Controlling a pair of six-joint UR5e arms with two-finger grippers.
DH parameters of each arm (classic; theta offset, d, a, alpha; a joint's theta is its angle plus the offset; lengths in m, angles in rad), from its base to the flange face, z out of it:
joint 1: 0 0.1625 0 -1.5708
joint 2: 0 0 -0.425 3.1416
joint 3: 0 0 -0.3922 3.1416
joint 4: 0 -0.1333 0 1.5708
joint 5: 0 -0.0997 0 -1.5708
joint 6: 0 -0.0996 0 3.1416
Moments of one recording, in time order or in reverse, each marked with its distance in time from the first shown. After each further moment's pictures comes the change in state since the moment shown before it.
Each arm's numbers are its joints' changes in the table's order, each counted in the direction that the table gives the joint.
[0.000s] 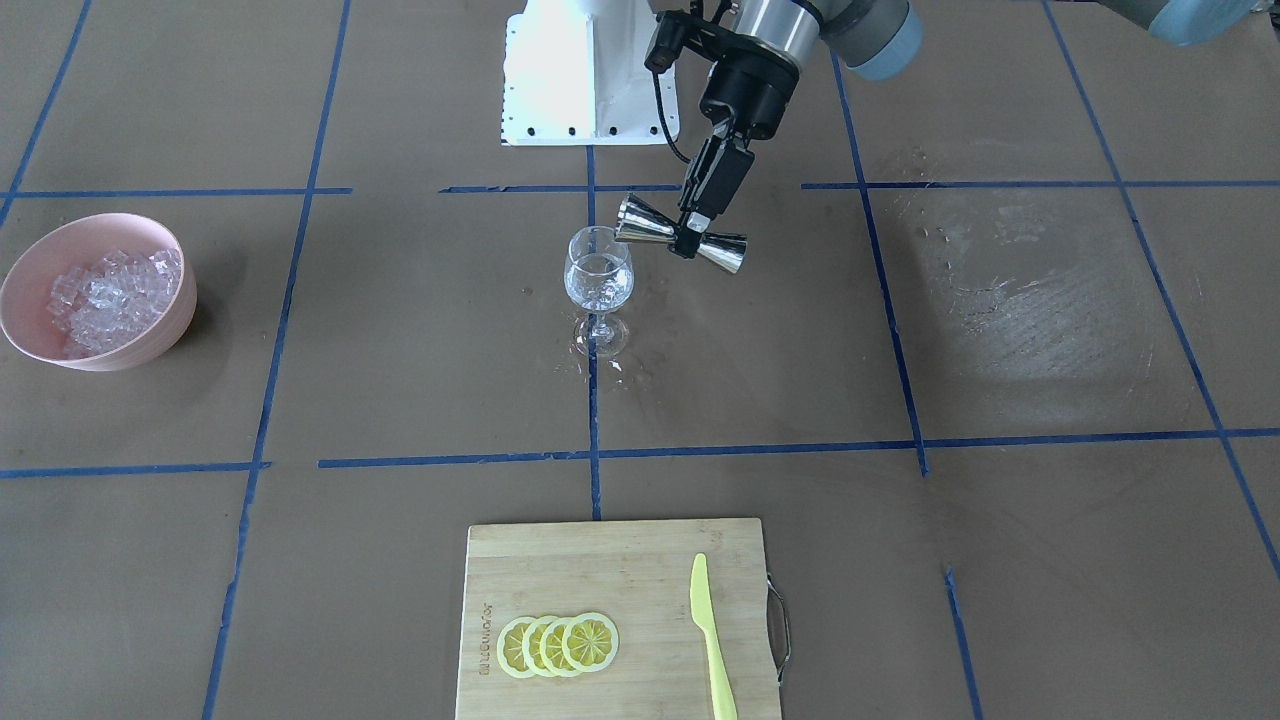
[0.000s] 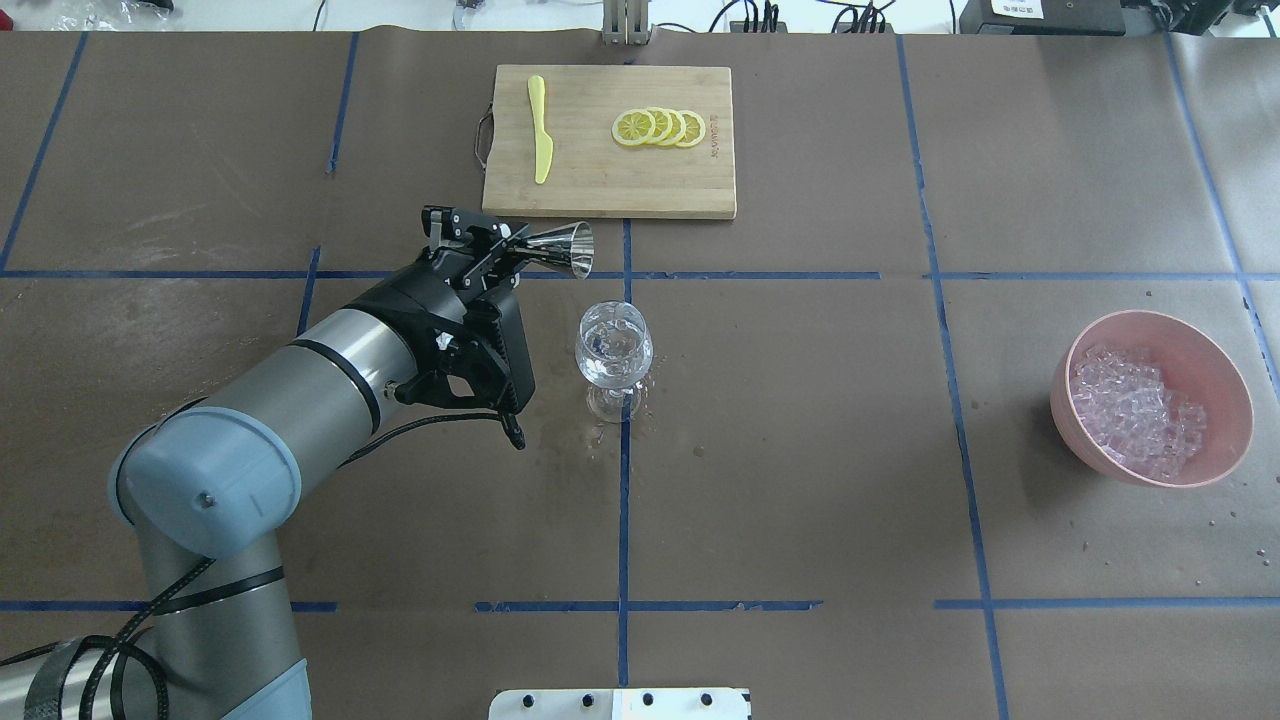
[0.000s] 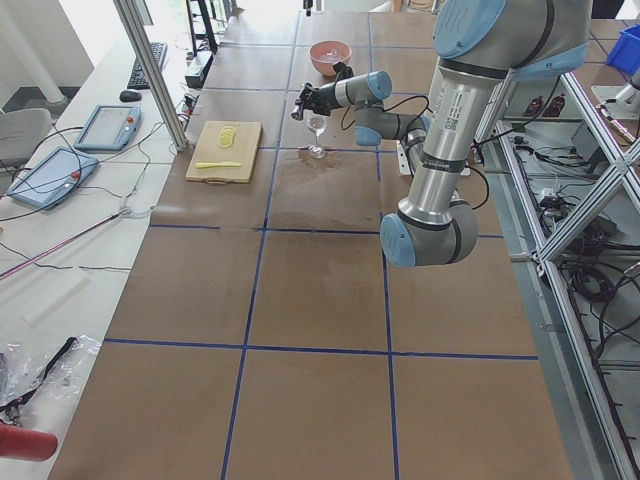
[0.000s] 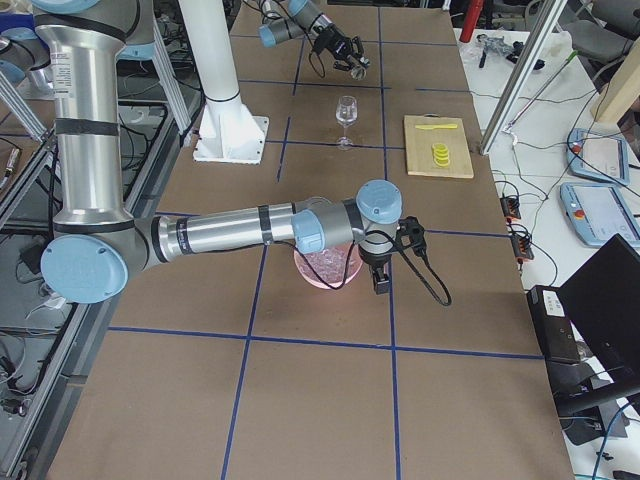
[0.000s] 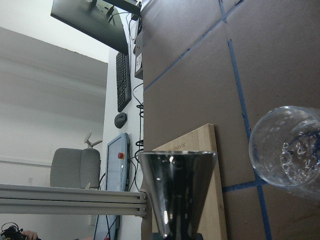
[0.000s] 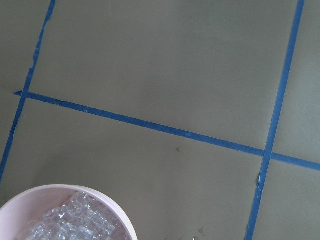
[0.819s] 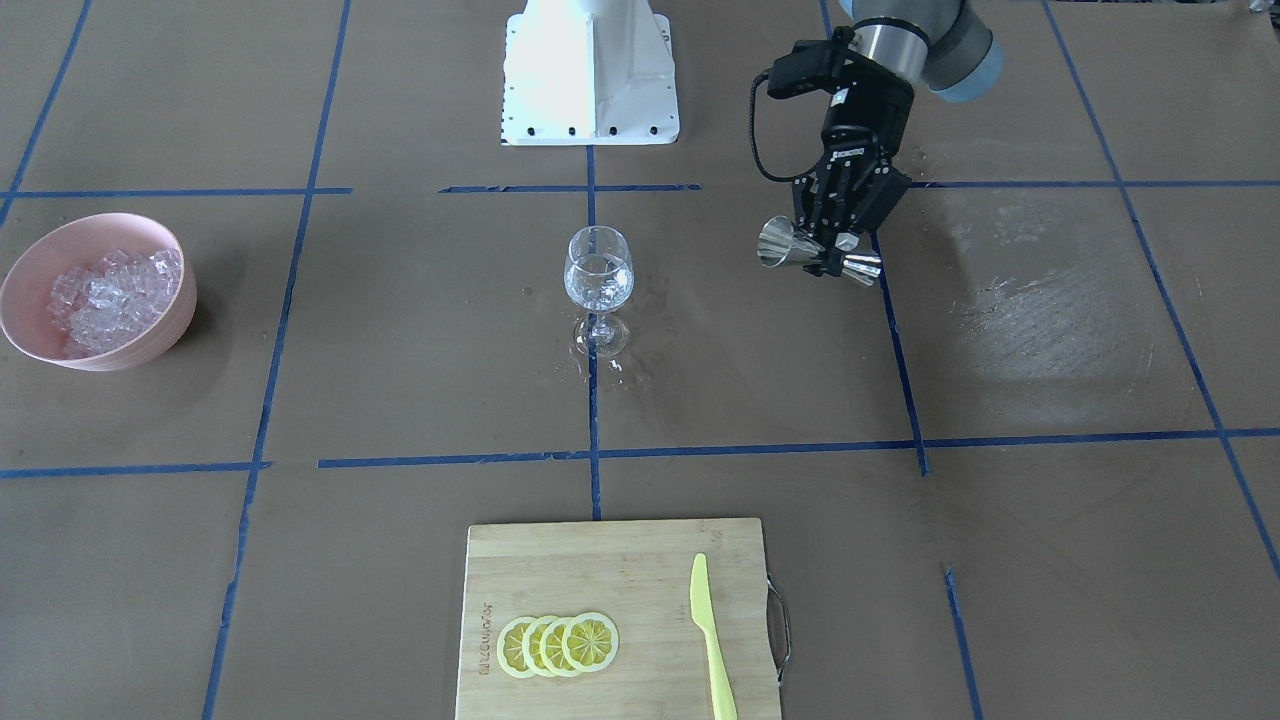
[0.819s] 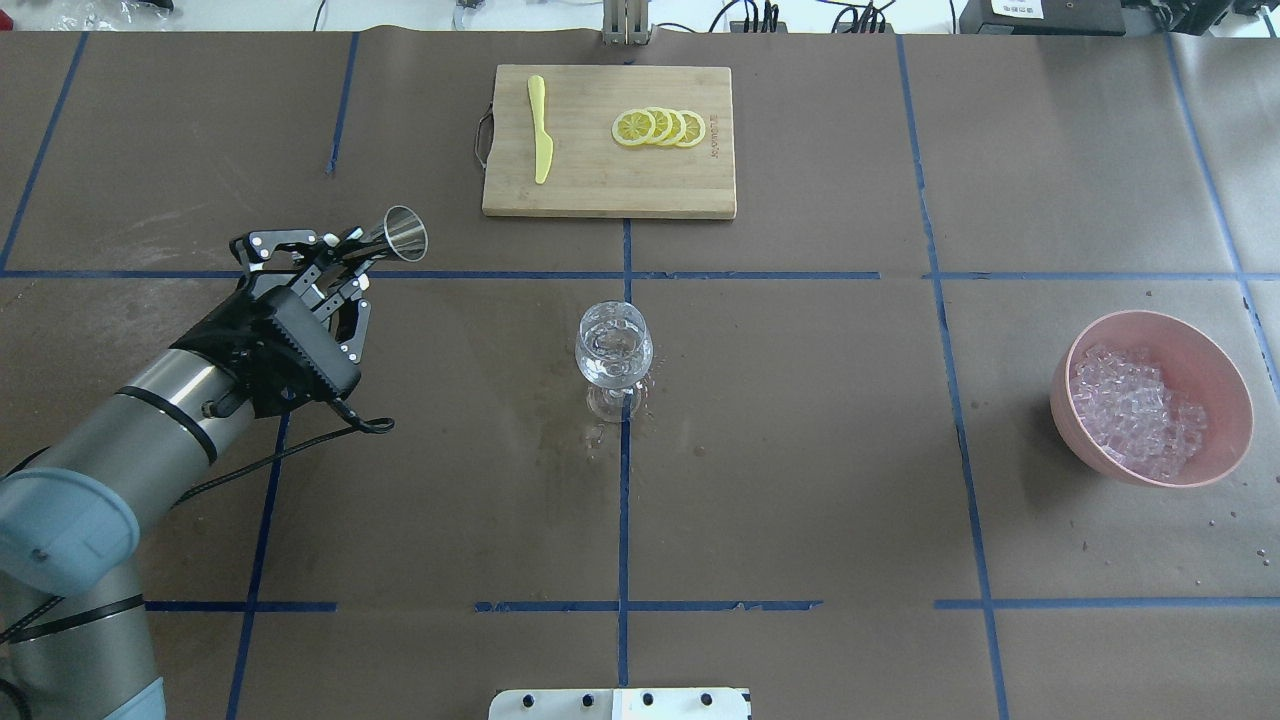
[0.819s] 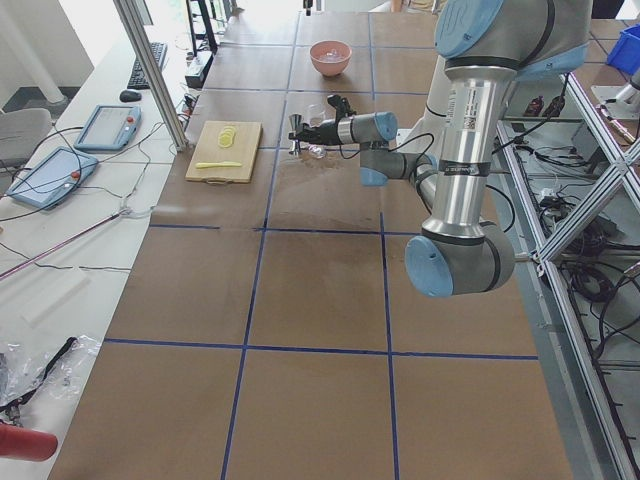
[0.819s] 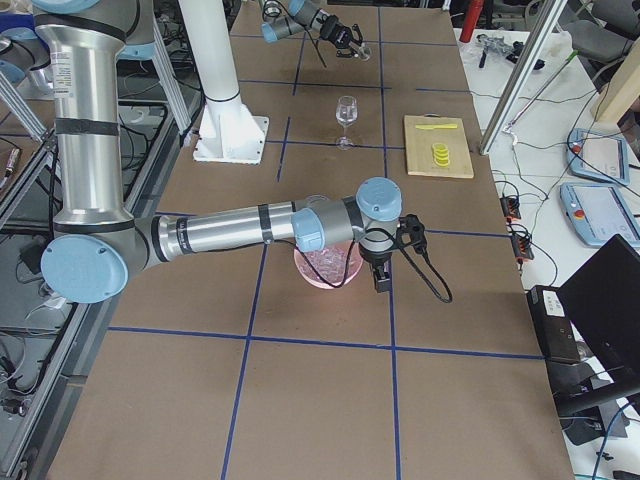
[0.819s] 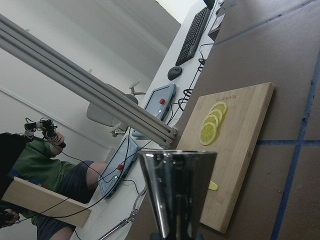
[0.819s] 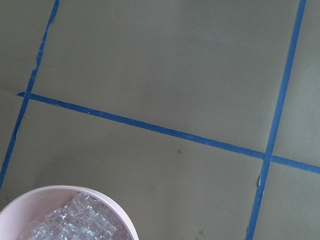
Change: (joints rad) left arm -0.006 -0.333 -0.006 0.319 -0.121 0.270; right arm 0.000 -0.001 0.009 0.000 0.003 0.002
